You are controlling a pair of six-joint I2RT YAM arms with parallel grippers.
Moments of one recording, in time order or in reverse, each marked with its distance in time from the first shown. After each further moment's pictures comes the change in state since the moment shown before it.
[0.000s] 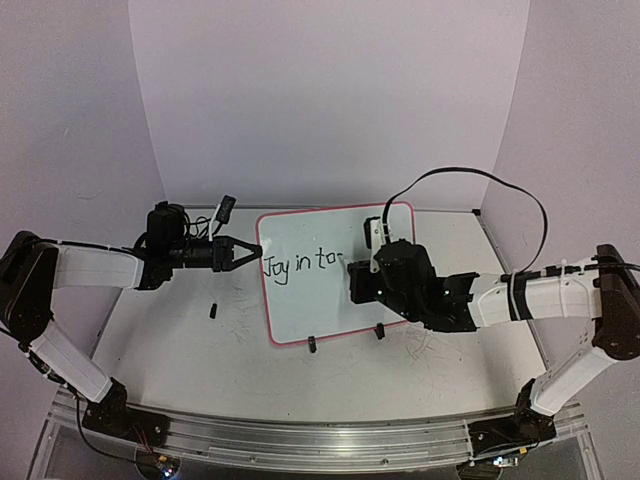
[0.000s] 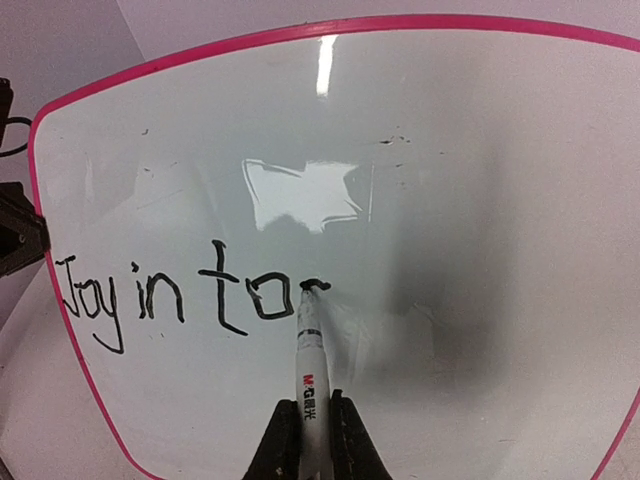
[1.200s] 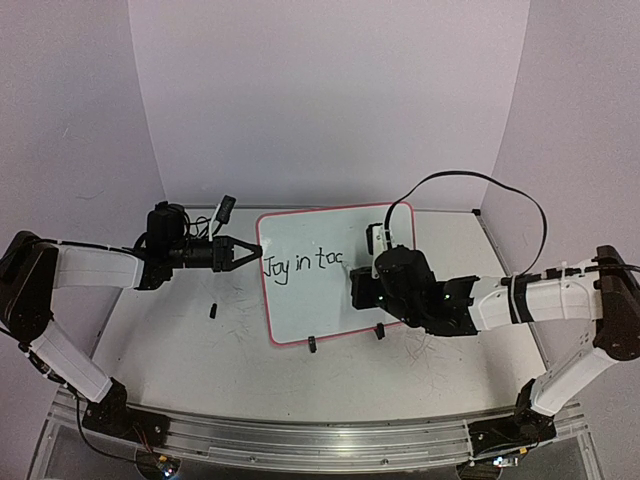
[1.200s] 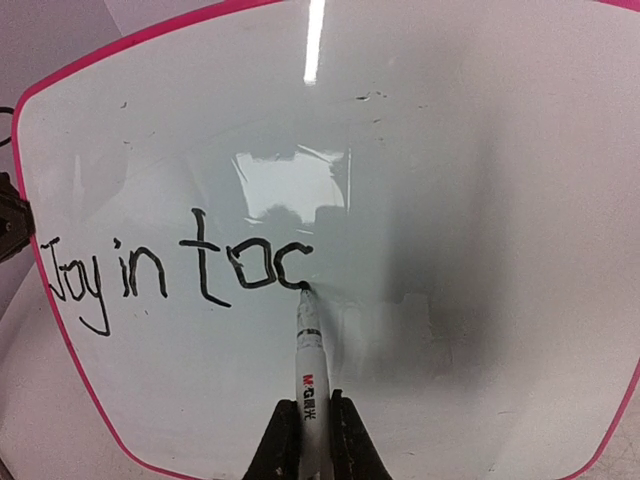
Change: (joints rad) left arm 0.000 0.000 0.000 0.000 0.000 0.000; right arm 0.013 -0.006 -0.019 -0.034 0.025 0.053
